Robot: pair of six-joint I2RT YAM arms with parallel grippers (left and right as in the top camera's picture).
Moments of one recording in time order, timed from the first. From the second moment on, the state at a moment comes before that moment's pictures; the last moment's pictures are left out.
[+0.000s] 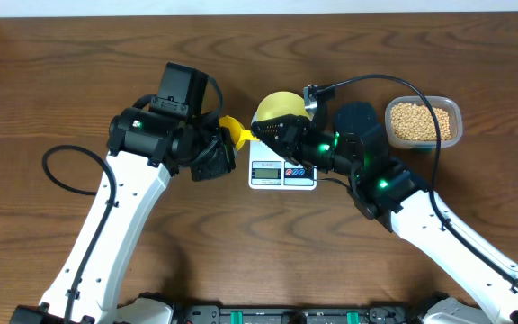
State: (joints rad) left arm -0.30 1.43 1.40 -1.15 0.31 -2.09; right arm 0.61 1.38 0.95 0.12 -0.49 1.22
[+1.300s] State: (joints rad) left arm -0.30 1.43 1.40 -1.15 0.31 -2.09; right arm 0.61 1.38 0.95 0.12 -0.48 1.22
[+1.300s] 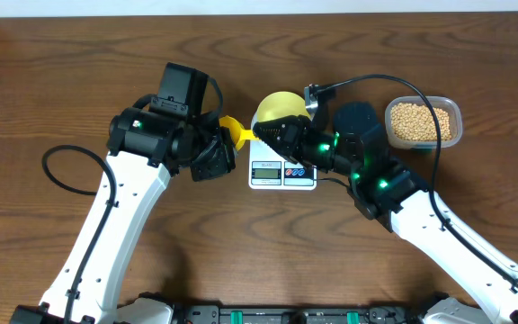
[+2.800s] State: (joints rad) left arm -0.30 1.43 1.40 -1.15 0.33 -2.09; right arm 0.62 1.38 0.95 0.12 -0.45 1.22
